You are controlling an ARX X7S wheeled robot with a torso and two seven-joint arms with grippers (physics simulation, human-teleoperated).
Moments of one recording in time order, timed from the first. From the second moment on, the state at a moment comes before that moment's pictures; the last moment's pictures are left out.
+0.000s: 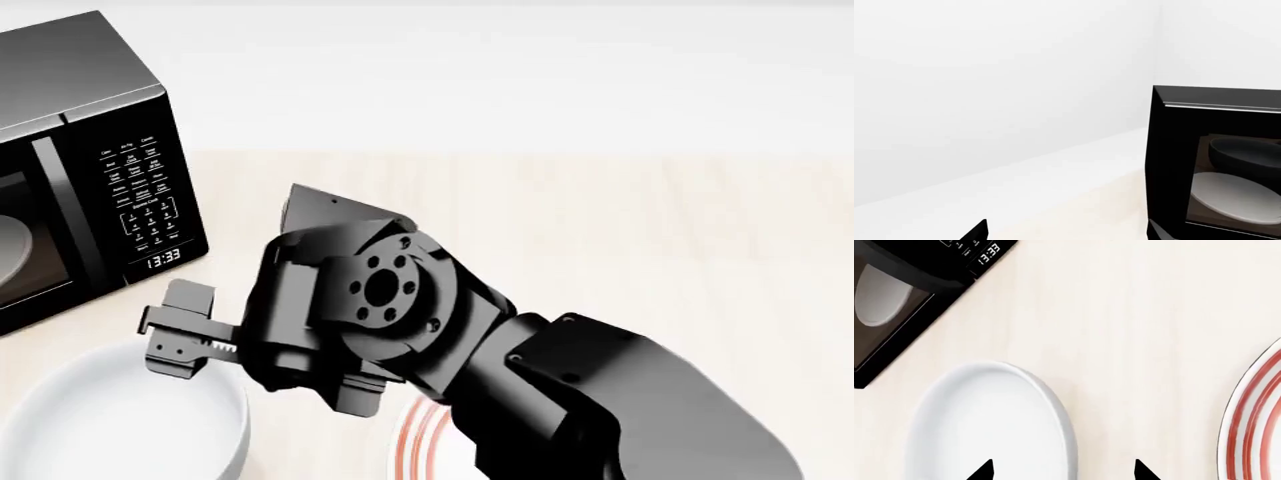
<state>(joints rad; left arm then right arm) 0.12 -0.22 -0.52 0.49 -0.25 -0.40 -0.54 1.49 0.00 -1.54 0.78 2.46 0.52 0.76</state>
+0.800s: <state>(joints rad) 0.14 -0.23 -0.50 0.50 -0.25 -0.38 -0.54 1.41 0.00 -1.60 0.76 2.38 0.51 0.65</state>
